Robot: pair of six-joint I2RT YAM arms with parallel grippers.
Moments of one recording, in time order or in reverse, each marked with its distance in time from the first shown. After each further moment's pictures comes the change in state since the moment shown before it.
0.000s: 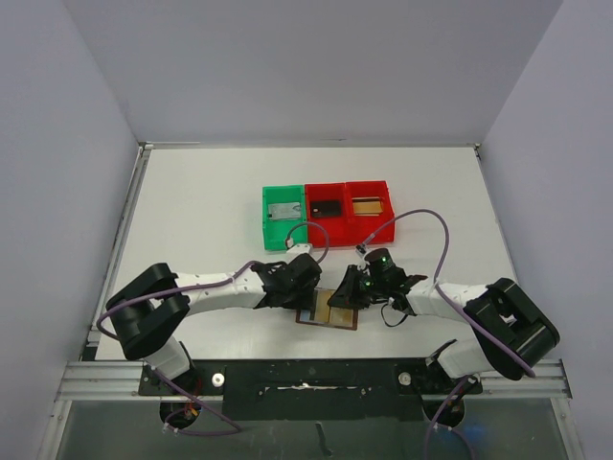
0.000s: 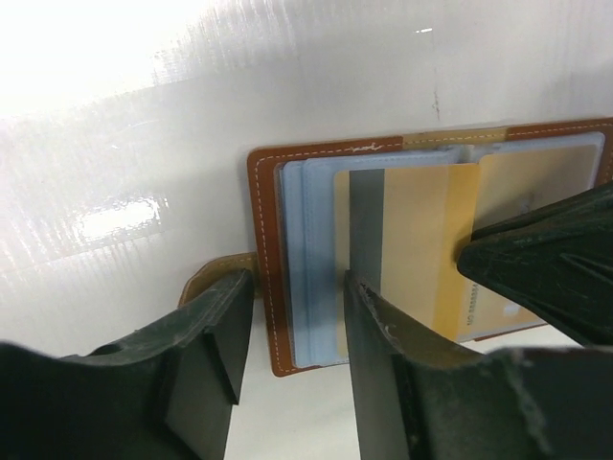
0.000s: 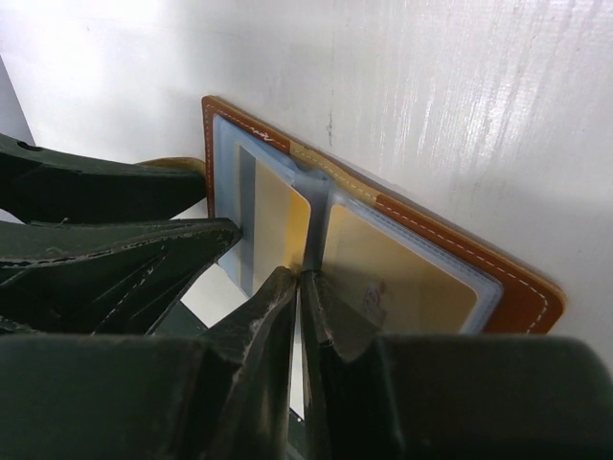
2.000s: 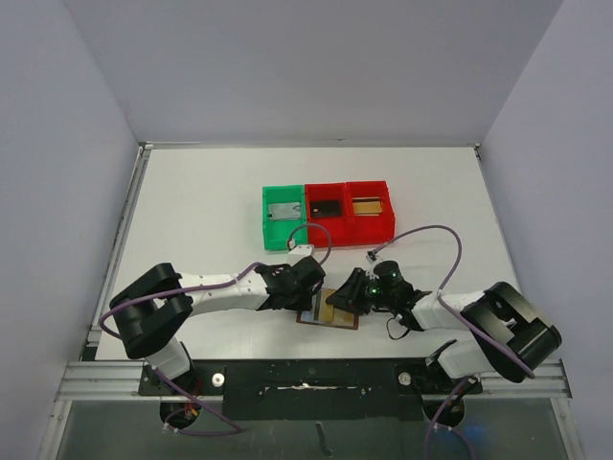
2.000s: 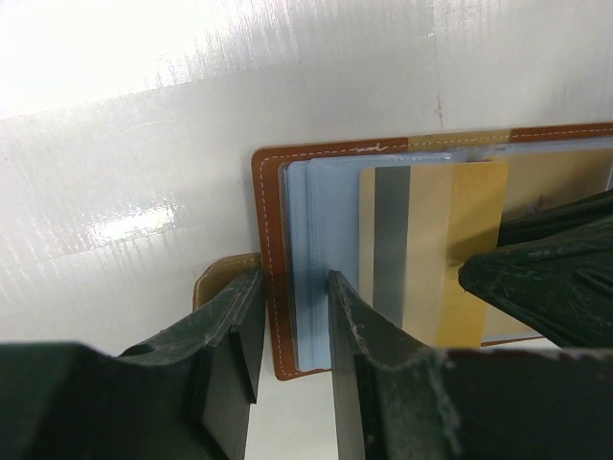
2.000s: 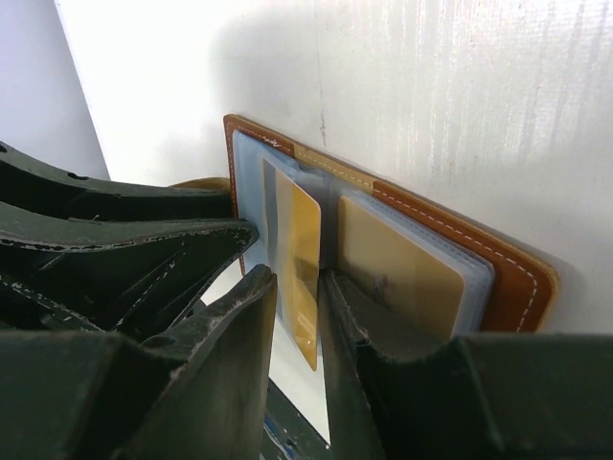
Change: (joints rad) left arm -0.036 0.024 0.023 -0.025 -0.069 -0.013; right arm 0.000 -0.020 -0.162 0.288 0.040 0.190
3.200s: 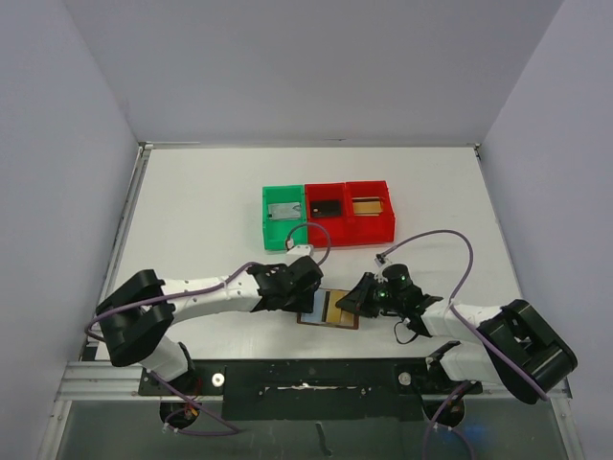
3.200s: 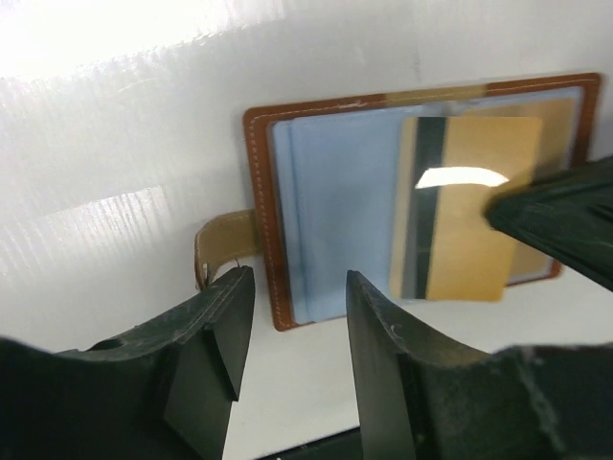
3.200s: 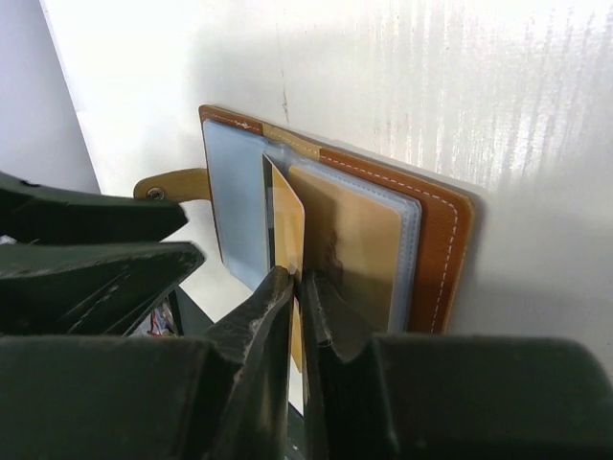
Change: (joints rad) left arm -0.013 -0.066 0.004 -0.080 0.016 -0.009; right arm -0.047 -0.126 -0.065 -0.072 -0.005 -0.035
